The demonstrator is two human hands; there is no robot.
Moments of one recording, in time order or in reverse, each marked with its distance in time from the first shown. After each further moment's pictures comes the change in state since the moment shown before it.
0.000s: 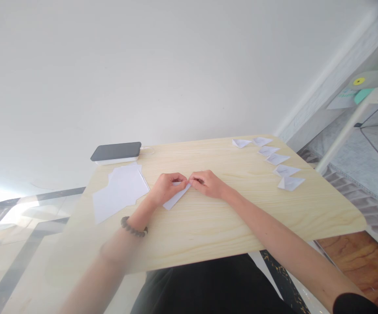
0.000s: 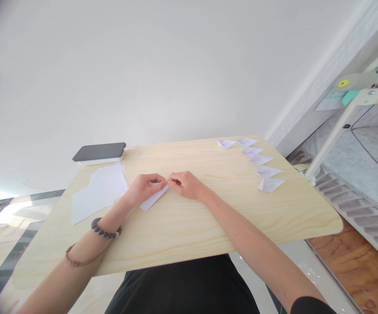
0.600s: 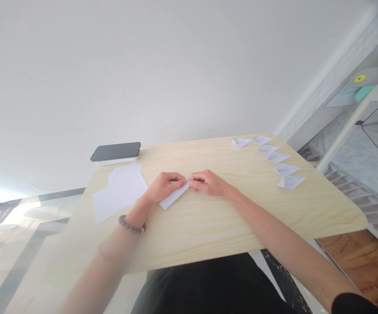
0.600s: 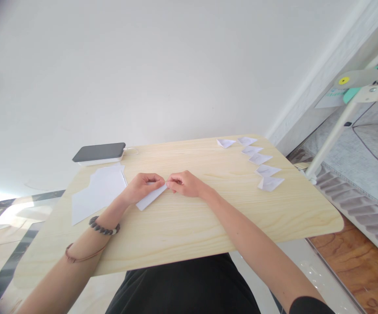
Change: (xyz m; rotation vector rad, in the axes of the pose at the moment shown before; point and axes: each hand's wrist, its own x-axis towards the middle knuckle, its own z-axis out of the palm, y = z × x) left_hand 0.001 -0.003 -0.008 -0.114 -0.101 -0.043; right_hand 0.000 -0.005 -0.007 0.184 -0.133 0.144
